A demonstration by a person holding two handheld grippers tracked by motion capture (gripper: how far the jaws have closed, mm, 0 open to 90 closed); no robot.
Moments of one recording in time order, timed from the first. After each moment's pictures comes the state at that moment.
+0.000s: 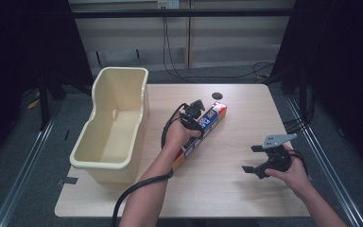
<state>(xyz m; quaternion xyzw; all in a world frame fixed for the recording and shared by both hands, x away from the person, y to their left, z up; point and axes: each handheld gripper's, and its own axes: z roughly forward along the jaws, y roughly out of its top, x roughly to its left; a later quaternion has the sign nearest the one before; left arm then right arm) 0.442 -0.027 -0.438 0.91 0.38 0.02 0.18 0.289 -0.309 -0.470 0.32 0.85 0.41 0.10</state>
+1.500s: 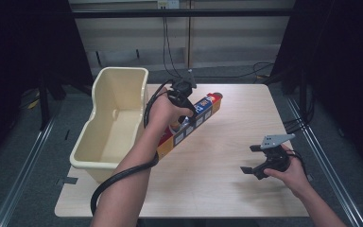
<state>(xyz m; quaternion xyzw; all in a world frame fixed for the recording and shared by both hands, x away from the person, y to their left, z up) 0.429 0.009 -0.317 0.90 0.41 -0.03 0.16 0.289 -0.303 -0.469 0.31 0.85 0.41 0.10</state>
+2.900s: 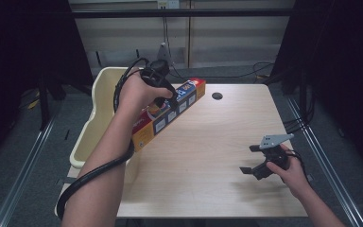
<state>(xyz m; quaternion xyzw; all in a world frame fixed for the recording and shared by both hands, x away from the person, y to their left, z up) 0.418 0.064 -0.238 0.87 0.46 -0.03 0.17 0.289 -0.301 -0.469 0.31 0.86 0.40 0.09</state>
